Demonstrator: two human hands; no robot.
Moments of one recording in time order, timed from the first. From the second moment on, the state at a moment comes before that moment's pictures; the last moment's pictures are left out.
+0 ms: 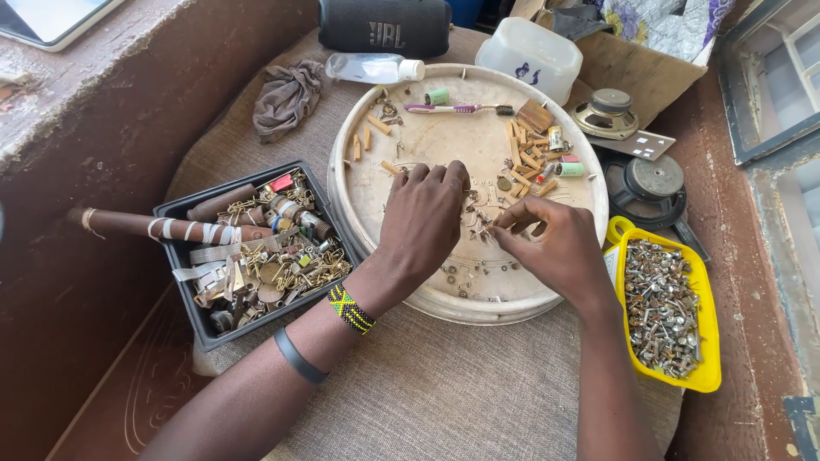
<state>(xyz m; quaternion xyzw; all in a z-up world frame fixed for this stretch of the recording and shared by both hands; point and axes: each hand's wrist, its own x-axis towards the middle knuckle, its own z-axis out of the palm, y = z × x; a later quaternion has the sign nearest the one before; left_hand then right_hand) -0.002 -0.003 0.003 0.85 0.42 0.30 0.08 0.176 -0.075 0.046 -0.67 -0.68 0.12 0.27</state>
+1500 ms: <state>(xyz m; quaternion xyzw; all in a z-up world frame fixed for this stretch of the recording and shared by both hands) -0.002 -0.009 -0.006 0.88 0.40 0.27 0.06 0.170 -0.081 0.046 -0.75 -0.60 0.14 0.24</state>
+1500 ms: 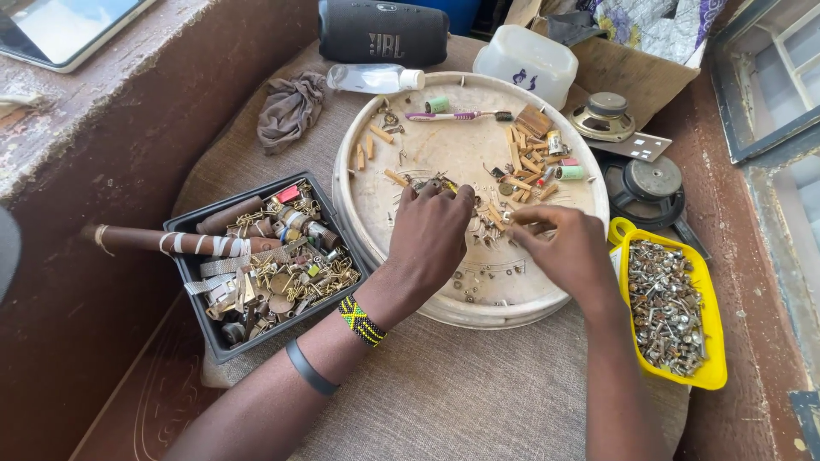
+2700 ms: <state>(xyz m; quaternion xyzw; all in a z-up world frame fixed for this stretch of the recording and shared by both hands) 0.024 -0.007 -0.045 0.73 0.32 0.46 0.38 0.097 -0.089 0.048 -0.49 -0.60 0.29 0.56</state>
